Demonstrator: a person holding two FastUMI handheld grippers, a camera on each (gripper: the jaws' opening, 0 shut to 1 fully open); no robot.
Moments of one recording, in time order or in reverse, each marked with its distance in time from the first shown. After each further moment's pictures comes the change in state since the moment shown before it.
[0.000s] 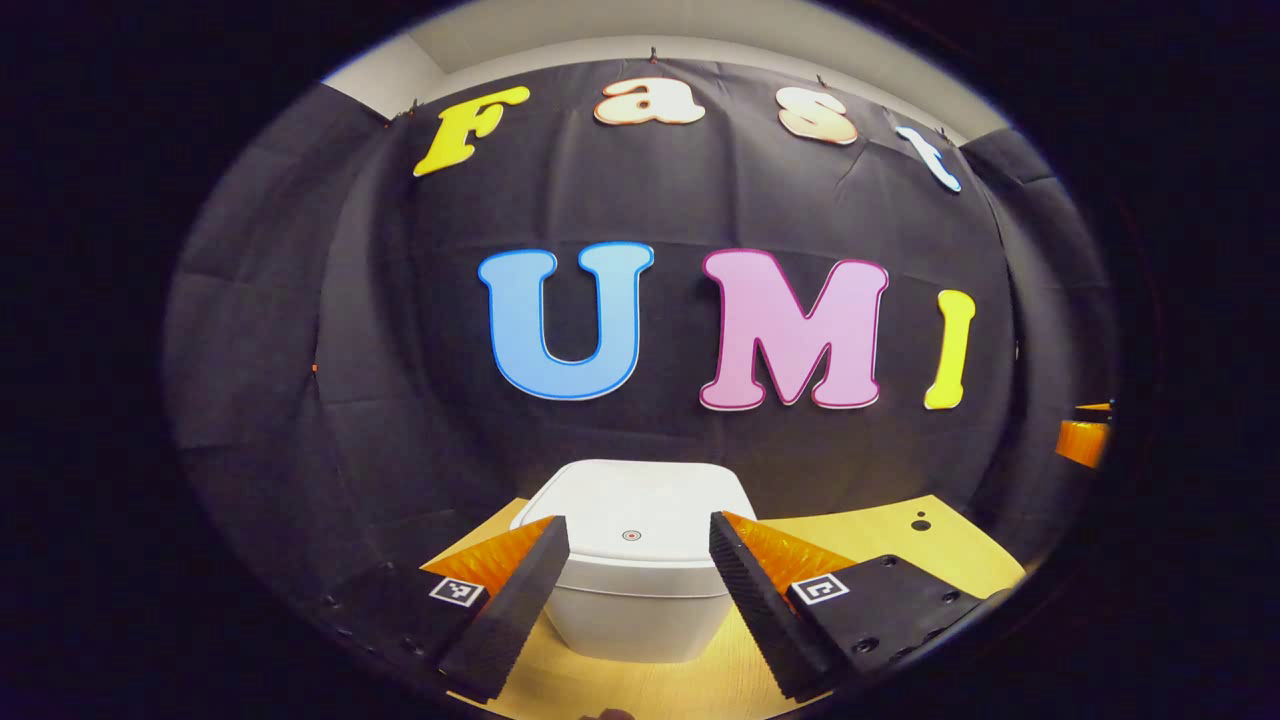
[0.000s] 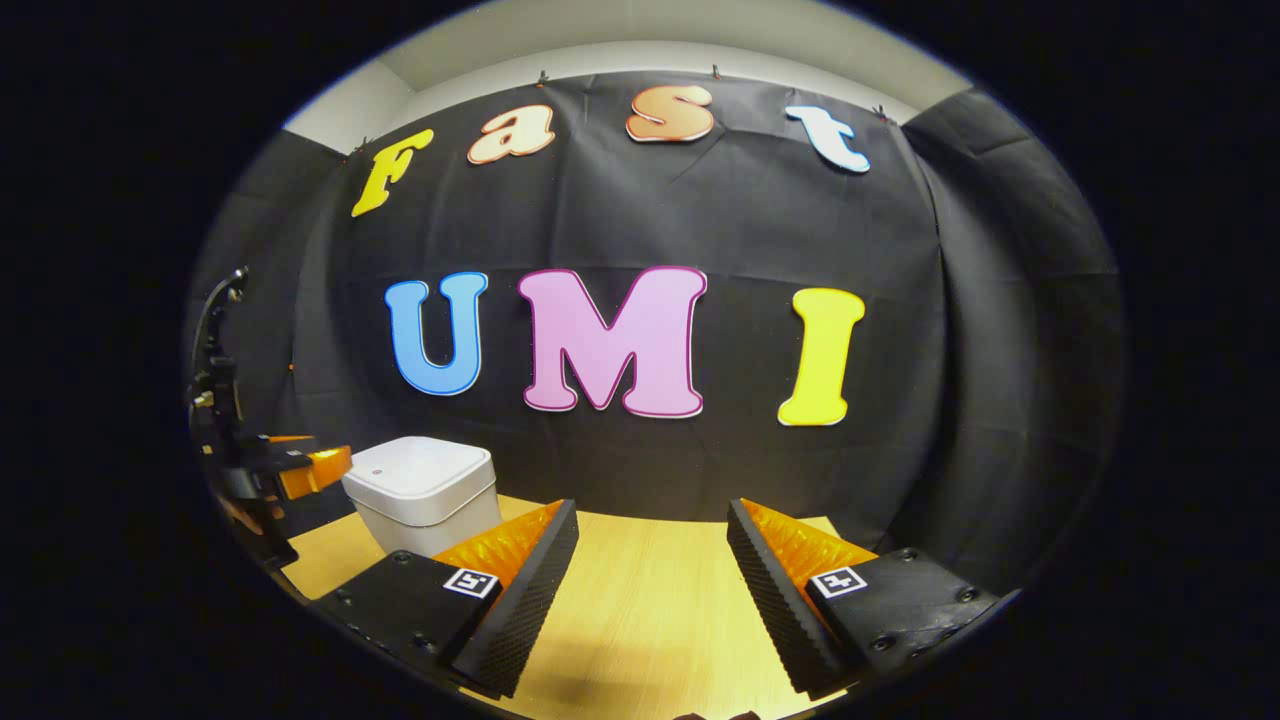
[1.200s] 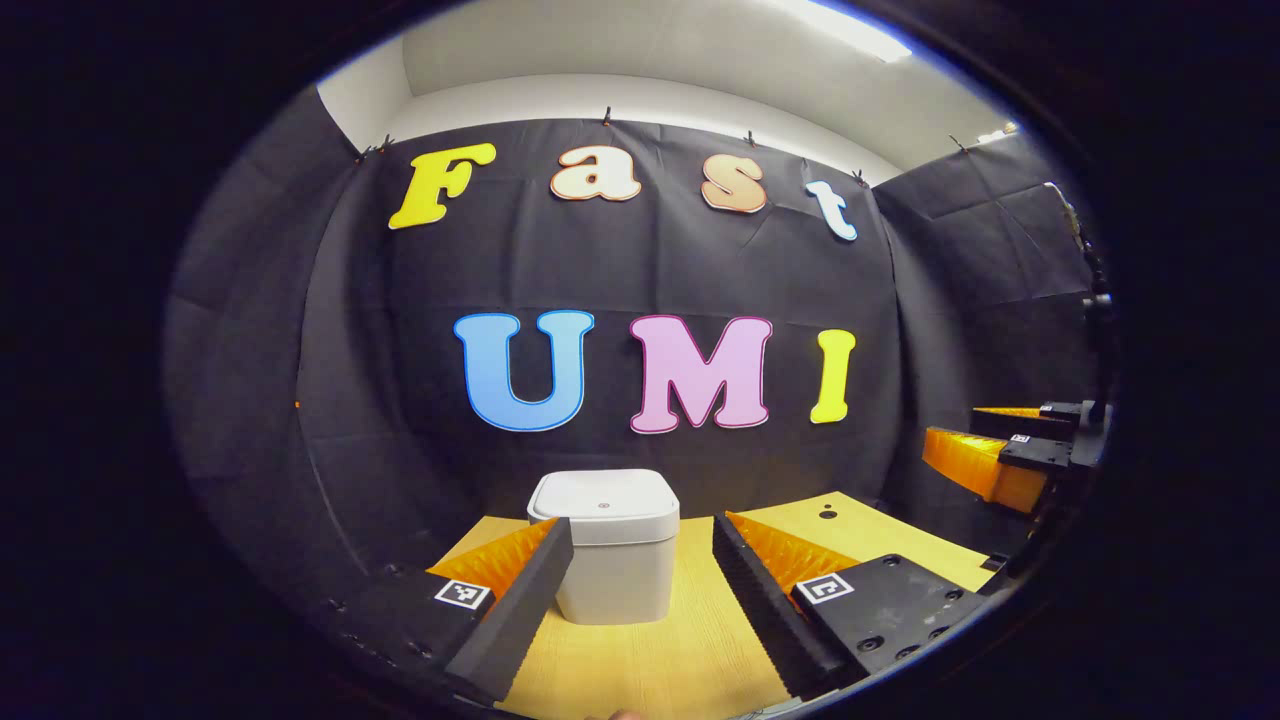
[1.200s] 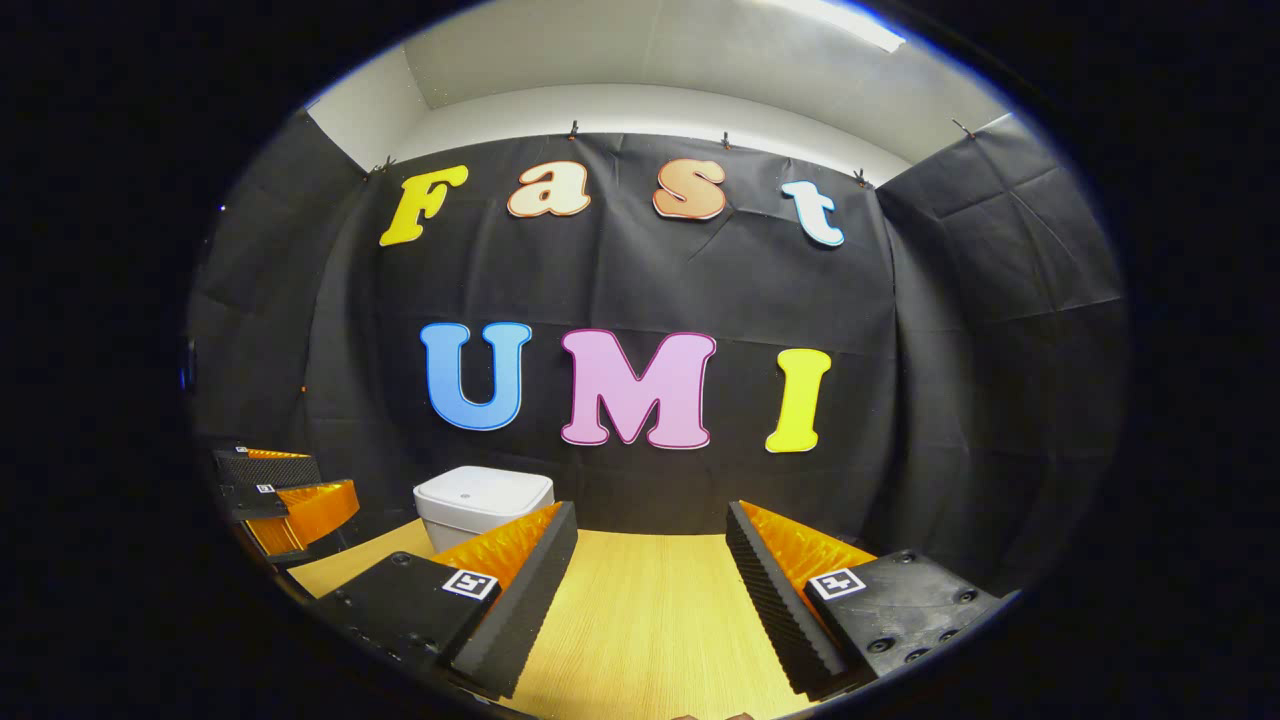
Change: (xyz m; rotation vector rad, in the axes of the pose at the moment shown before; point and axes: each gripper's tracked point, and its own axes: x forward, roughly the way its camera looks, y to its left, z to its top) left arm -0.159 0.023 0.024 0.042 -0.056 -0.246; right arm -0.137 0.103 0.024 -0.008 -0.097 -0.095
